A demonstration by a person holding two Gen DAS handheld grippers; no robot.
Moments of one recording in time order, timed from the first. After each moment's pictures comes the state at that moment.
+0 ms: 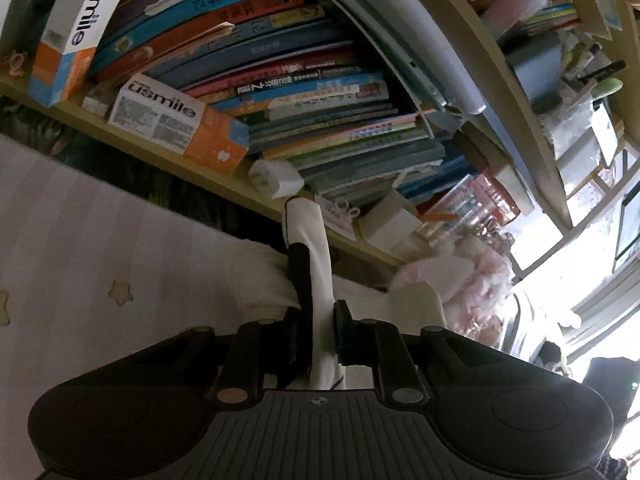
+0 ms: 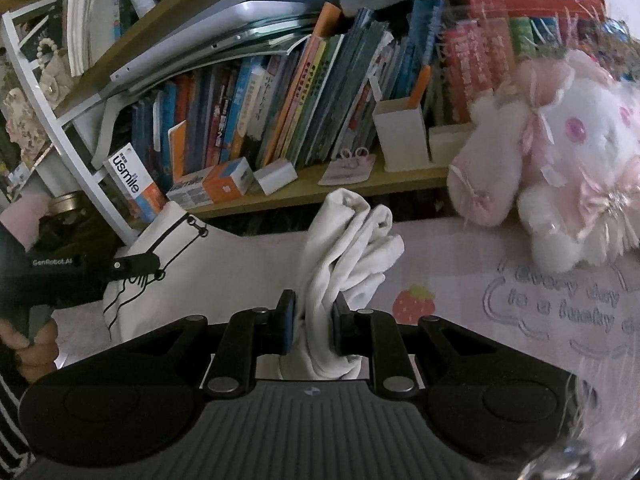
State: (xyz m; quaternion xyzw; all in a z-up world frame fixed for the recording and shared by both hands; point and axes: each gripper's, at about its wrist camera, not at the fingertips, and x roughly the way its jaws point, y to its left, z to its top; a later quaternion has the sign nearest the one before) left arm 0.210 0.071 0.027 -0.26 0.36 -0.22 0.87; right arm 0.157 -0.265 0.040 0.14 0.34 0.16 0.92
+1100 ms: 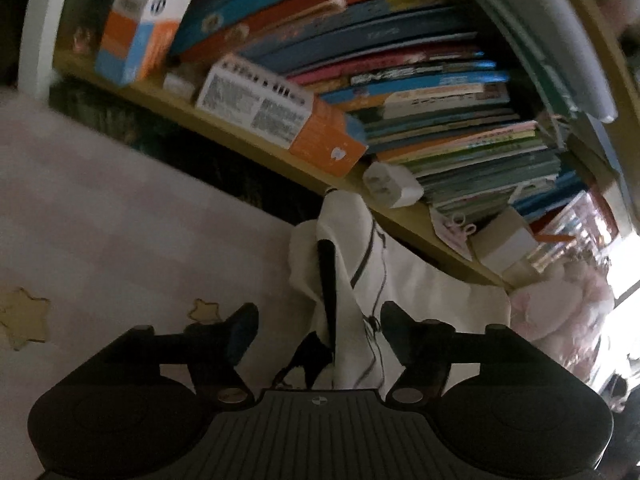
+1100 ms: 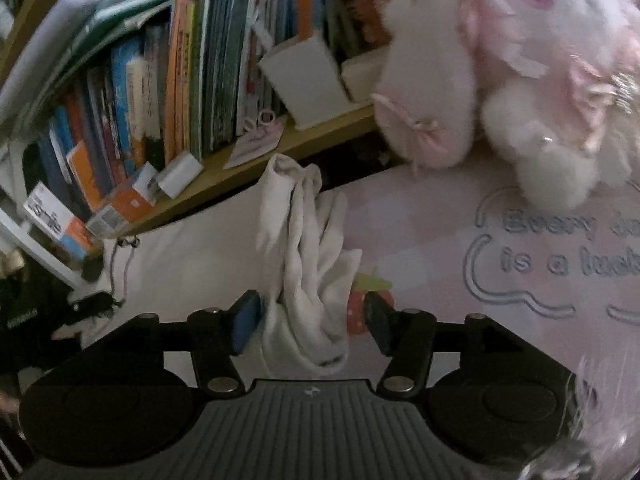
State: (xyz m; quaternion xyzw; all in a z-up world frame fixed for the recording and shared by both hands) left arm 0.233 0.085 -0.014 -0.24 0.38 -0.10 0.89; right arm 0.204 -0.294 -0.027 0.25 0.38 0.08 0.88
